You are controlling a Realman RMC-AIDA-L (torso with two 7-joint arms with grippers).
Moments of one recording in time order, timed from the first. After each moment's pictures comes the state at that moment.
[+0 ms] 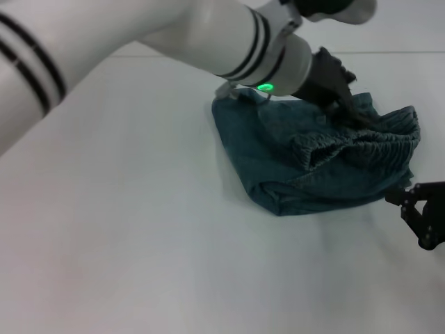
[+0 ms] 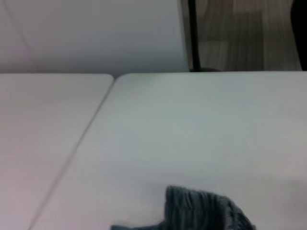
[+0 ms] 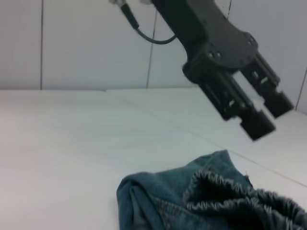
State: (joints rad) left arm -1.01 -2.17 1.61 0.95 2.22 0.89 -2.18; right arm 0.19 2.06 -0.82 -0.63 -1.65 -1.43 0.79
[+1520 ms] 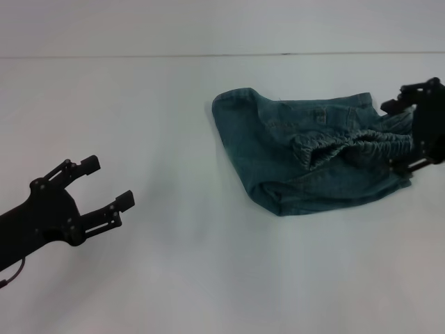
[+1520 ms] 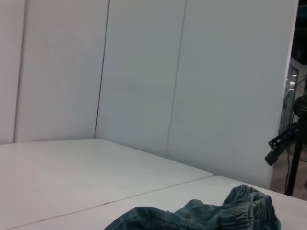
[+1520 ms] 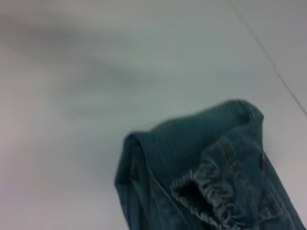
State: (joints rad) left arm -0.23 -2.15 0.61 0.62 1.73 1.60 -1.01; right arm 0.52 2.09 -1.00 -1.57 -2.50 -1.71 1.74
